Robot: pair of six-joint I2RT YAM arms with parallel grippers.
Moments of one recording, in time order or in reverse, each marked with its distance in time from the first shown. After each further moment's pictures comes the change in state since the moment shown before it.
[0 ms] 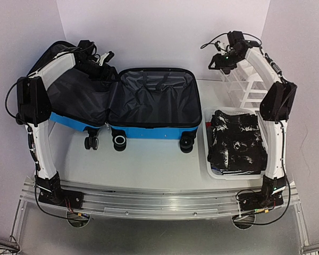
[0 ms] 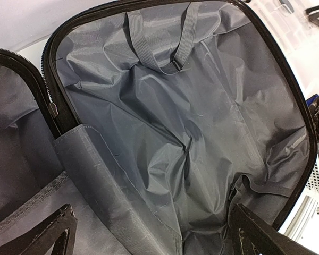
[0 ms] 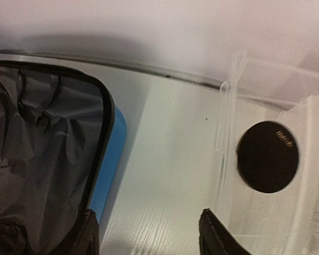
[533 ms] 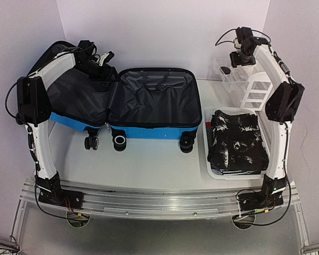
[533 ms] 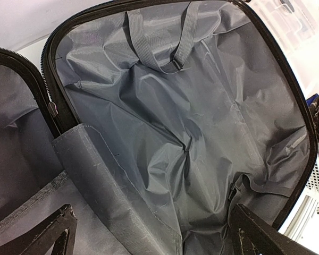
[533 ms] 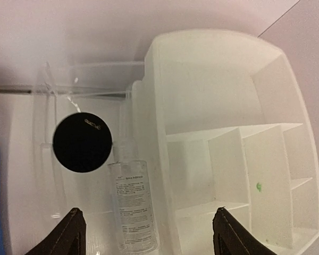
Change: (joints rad) left arm 0.000 0.000 -0.003 0.000 0.000 0.000; right arm -0.041 -0.059 -0.016 -0.031 0.548 -0.066
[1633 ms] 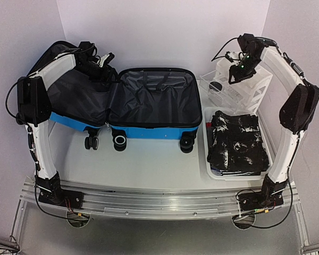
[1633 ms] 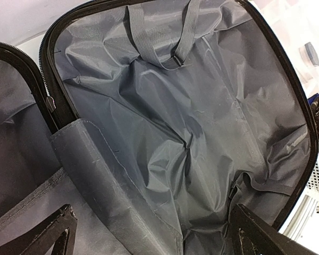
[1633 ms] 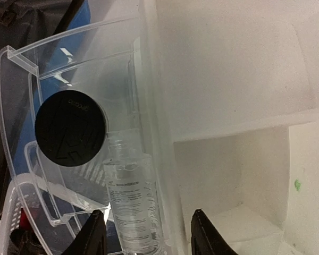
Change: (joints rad) left arm 0.000 0.000 -0.018 0.006 0.004 0.000; right arm 0.042 -0.279 -0.385 -0.161 -0.319 -0.191
